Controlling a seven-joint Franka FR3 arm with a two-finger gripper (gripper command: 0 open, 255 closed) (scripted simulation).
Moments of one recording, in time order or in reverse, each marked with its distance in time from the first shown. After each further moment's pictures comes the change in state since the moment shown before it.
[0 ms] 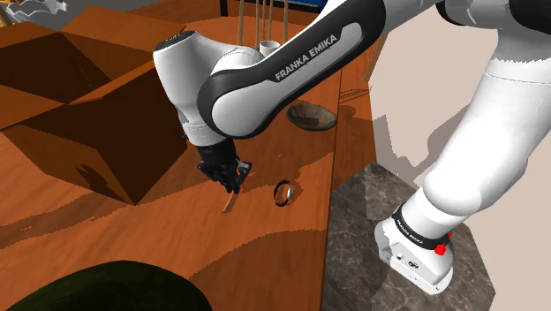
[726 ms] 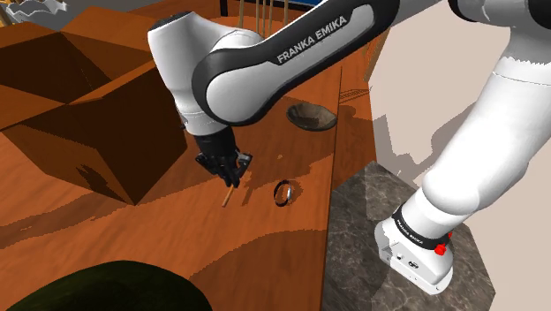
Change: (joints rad) arm -0.023 -0.052 0.022 0.026 0.046 -0.056 -0.030
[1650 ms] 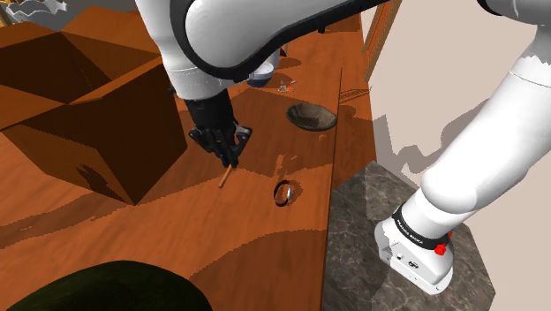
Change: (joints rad) arm -0.037 -0.105 0.026 0.113 0.090 -0.171 -0.059
